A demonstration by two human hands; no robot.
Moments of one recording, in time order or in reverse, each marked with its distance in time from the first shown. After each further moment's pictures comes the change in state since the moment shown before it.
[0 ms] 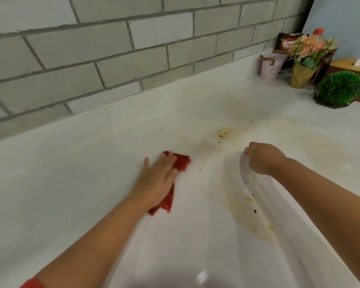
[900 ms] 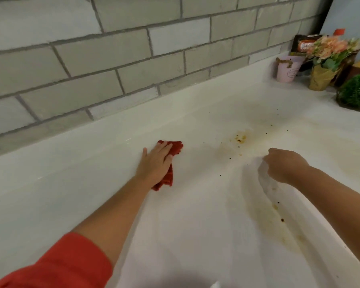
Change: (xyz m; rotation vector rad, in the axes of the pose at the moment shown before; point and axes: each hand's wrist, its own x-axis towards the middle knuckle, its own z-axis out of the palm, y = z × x) left_hand 0.052 -0.060 -0.016 0.019 0.058 -0.082; right_hand 0.007 -0.005 0.011 -0.026 0.085 0.001
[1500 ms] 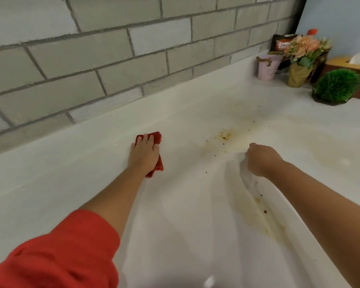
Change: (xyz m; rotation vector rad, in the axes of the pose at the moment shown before) left_hand 0.039 0.009 0.003 0.089 0.040 -0.117; right_hand -0.007 -0.012 -0.004 0.077 0.004 0.048
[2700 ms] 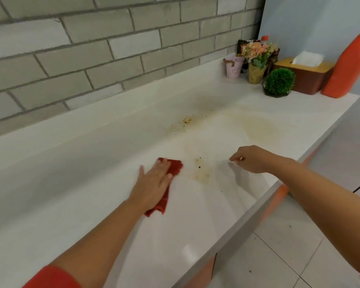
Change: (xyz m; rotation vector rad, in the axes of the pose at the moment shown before) left_hand -0.232 0.114 -0.002 -0.123 -0.150 0.201; right_hand -0.133 0.123 0.000 0.198 -0.146 -0.229
